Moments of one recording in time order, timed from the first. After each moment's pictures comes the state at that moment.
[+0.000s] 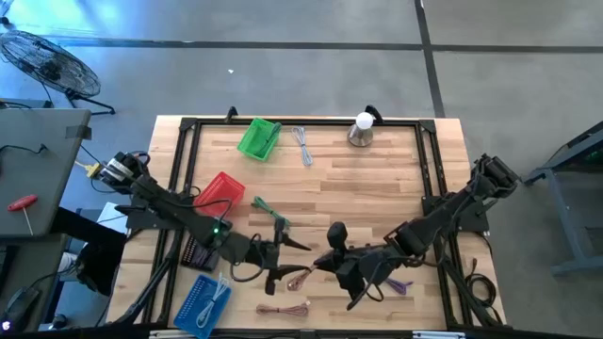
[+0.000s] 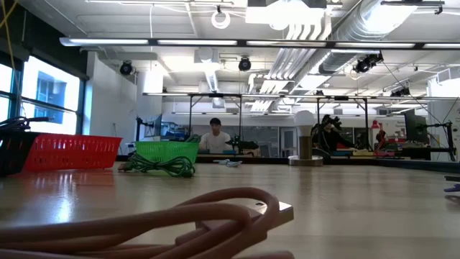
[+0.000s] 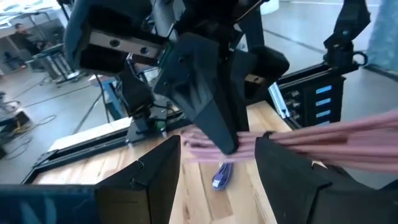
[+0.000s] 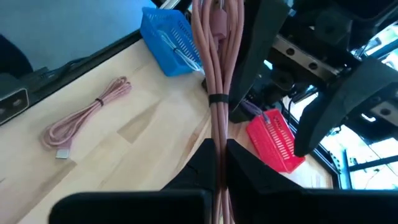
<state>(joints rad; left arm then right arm) -0.54 1.55 1.02 0.43 -0.44 0.21 0.59 1.59 1.25 -0.19 0.46 -0.42</state>
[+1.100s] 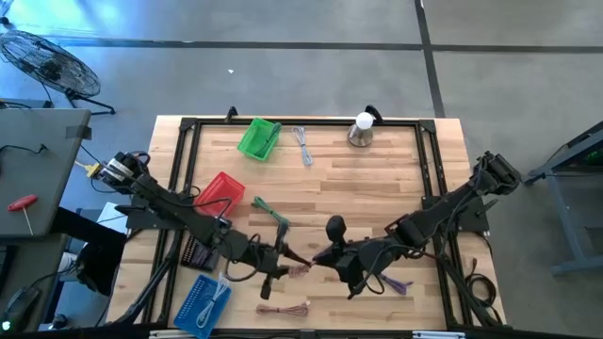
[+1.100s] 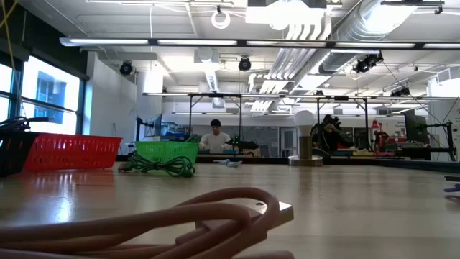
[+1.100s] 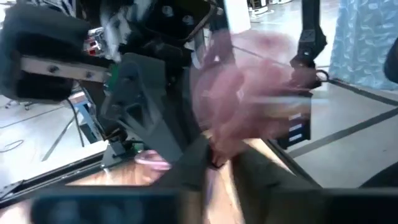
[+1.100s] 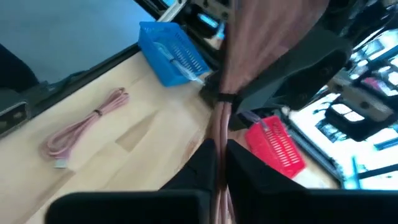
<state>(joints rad) -0.54 1.55 1.02 0.48 -0.32 0.24 0.55 1.56 1.25 -0.17 0.39 -0.43</state>
